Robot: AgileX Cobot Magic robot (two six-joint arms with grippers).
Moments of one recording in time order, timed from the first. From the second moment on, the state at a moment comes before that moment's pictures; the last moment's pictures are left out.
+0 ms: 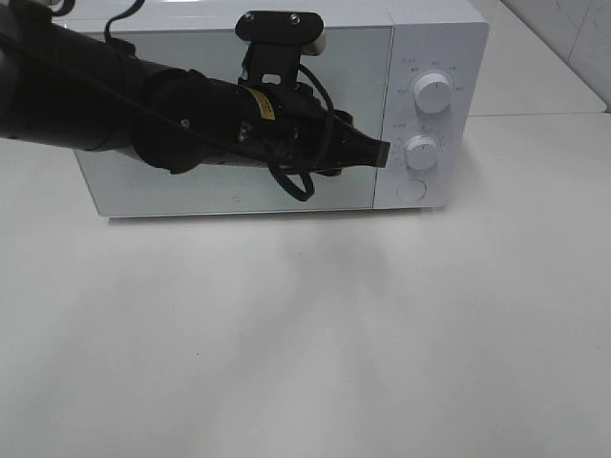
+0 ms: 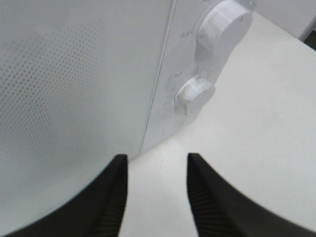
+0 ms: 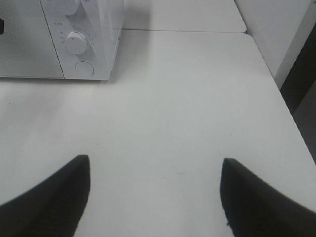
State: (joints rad) left arm -0.78 1.91 -1.19 -0.15 -0.09 -0.04; right arm 0.11 0.00 -0.49 -0.14 0.97 0.09
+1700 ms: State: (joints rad) left arm -0.15 1.21 -0.95 -0.15 1.15 0.03; right arm 0.11 0.00 -0.49 -0.14 0.97 0.09
